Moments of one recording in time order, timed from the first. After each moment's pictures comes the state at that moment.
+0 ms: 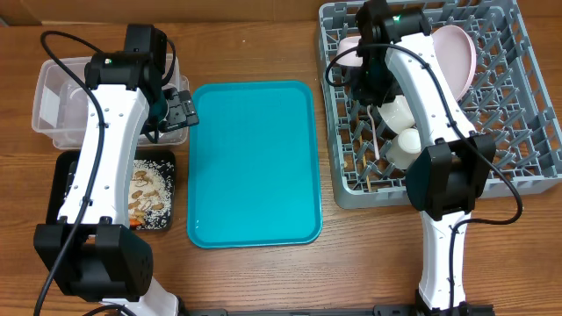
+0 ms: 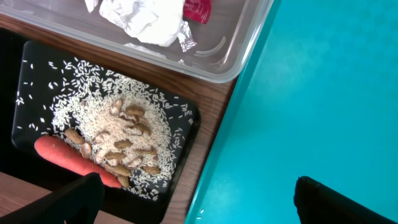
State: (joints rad) left arm -0.04 1.79 1.73 -1.32 -0.16 -0.39; right arm 0.22 2.33 2.32 -1.53 0.06 0.15
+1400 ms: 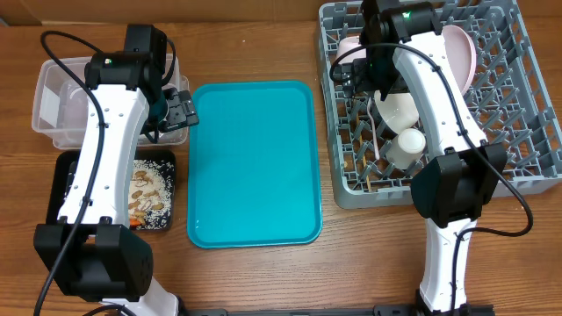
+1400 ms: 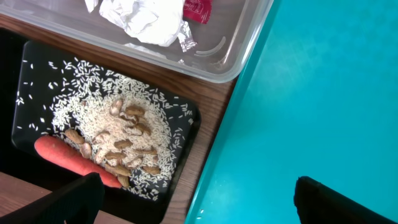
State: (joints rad) left arm -0.04 1.79 1.73 -1.32 -0.16 -0.39; right arm 0.22 2.26 2.32 -1.49 0.05 0.15
